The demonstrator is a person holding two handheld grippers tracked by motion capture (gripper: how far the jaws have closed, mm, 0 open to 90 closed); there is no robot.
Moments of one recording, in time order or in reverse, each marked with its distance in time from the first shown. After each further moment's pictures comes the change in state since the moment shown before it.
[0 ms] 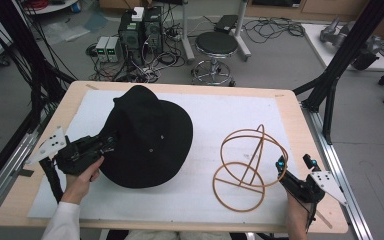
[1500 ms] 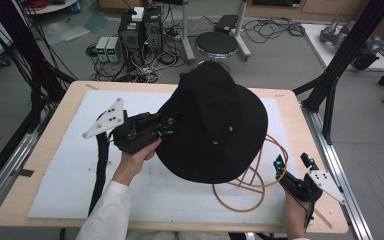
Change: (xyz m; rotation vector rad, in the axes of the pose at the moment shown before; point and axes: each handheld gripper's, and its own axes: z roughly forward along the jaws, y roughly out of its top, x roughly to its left) left arm -0.061 0.043 0.128 -0.123 -0.301 0.017; right arm 0.004 0.000 0.003 -0.004 0.016 0.000
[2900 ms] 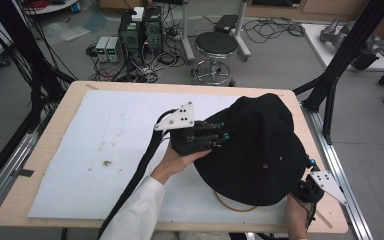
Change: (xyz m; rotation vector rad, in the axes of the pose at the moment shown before) left arm -0.021 -0.039 0.099 0.242 -0.184 -0.047; right arm -0.004 0.000 -0.003 0.000 0.006 0.009
